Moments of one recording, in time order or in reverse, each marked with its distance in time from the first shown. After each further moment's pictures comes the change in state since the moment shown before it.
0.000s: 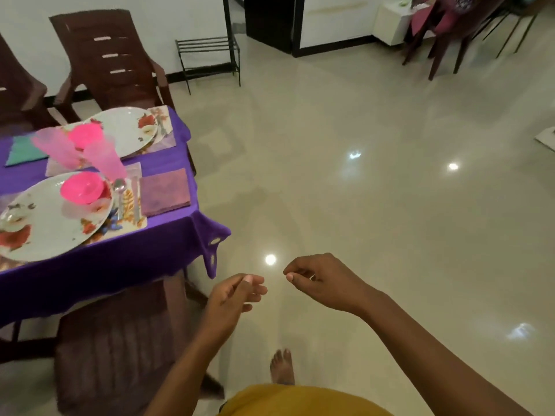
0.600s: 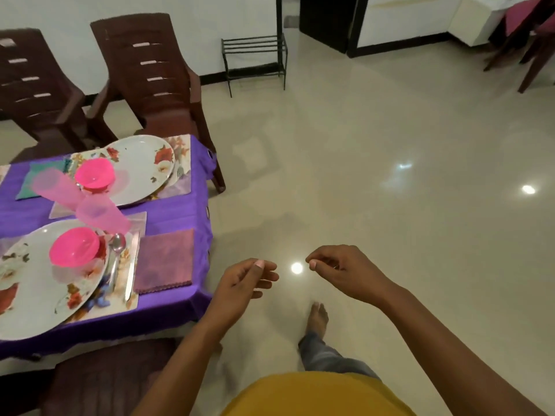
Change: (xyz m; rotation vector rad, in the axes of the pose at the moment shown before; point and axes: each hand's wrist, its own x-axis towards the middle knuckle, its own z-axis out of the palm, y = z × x) left_hand 0.283 0.119 -0.031 -0.013 0.144 -0.027; right_hand 0.303 0.050 -0.149 0.082 -0.071 -0.059
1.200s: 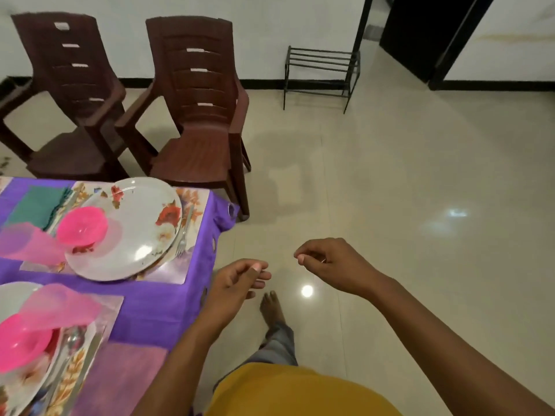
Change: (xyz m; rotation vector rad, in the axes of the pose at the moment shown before) left_hand 0.310 0.096 -0.071 -0.153 0.271 -0.074; right_hand 0.392 -0.047 -0.130 -0.104 -0.263 -0.168
